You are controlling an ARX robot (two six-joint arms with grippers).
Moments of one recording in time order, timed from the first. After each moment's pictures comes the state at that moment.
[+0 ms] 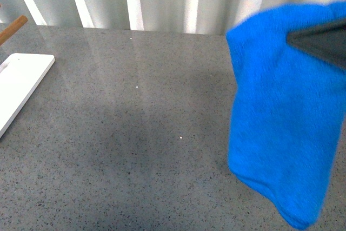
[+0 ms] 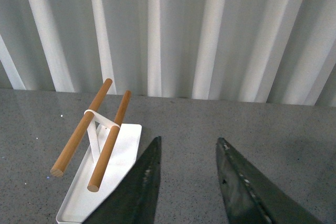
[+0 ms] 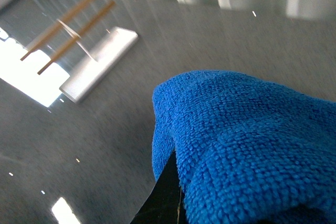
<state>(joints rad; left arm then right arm) 0.00 0.00 0.02 0.00 0.00 -0.01 0.15 1.35 0.50 0.33 -0.59 0.06</state>
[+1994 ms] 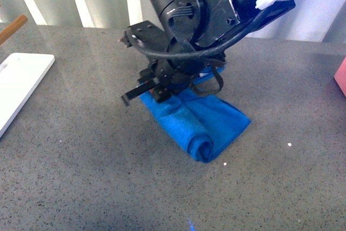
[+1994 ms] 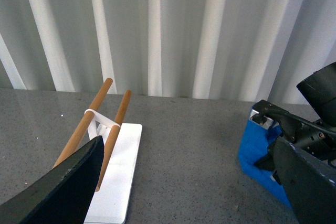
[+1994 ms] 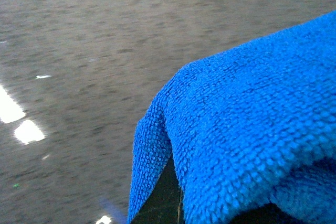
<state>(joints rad) 0.00 0.00 0.02 0.00 0.00 0.00 0.58 2.38 1.51 -0.12 -0.18 -0.13</state>
